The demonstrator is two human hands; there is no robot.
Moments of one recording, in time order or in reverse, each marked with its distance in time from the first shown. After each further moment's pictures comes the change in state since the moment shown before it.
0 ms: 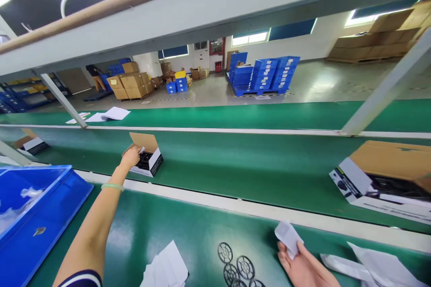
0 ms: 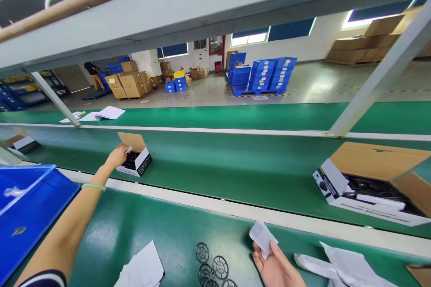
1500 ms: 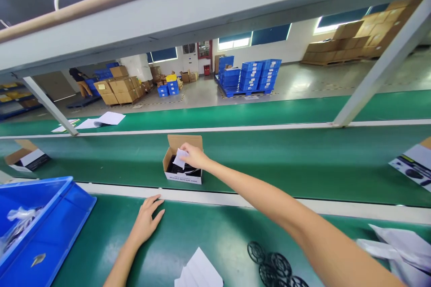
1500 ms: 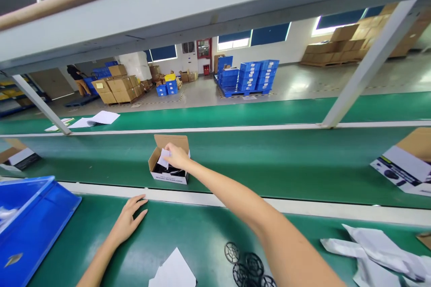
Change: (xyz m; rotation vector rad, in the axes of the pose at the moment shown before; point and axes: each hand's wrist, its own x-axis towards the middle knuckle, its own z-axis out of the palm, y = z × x) left_hand -0.165 -0.032 0.102 -0.436 0.077 0.429; right_hand 0.097 0.152 0.326 -2.017 -0.663 -0.917
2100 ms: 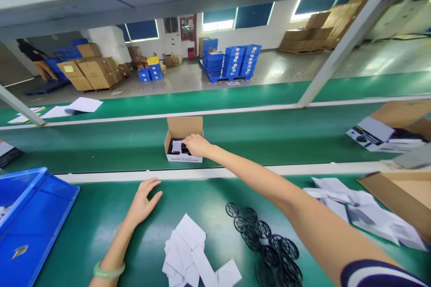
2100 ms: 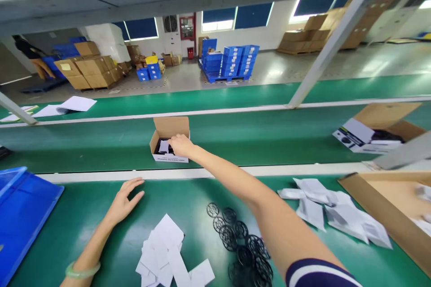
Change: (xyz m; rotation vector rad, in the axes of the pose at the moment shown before) left_hand 0.006 0.047 -0.007 -0.240 -0.124 0.032; right_hand -0.047 0.044 -0.006 -0.514 -0.165 -0.106
